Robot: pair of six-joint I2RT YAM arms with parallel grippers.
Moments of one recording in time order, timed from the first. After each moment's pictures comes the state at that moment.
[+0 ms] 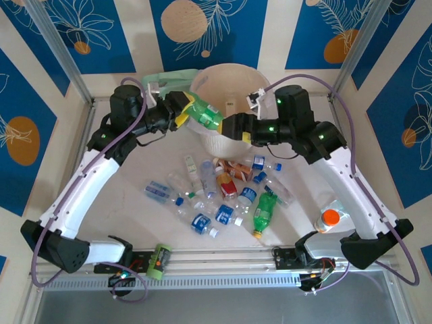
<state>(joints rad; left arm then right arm) -0.43 1.31 1.44 -0.37 0.48 -1.25 0.53 1.29 1.60 -0.83 -0.59 0.67</state>
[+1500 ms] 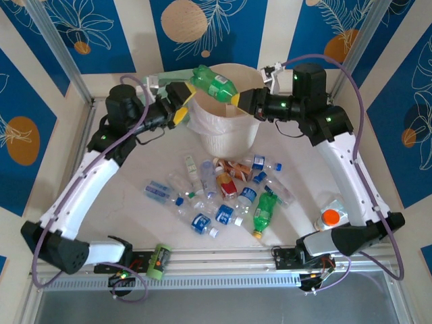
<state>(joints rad) -0.41 1.26 1.41 -0.31 0.46 -1.09 0.36 1.42 1.78 -0.74 -0.71 0.72</state>
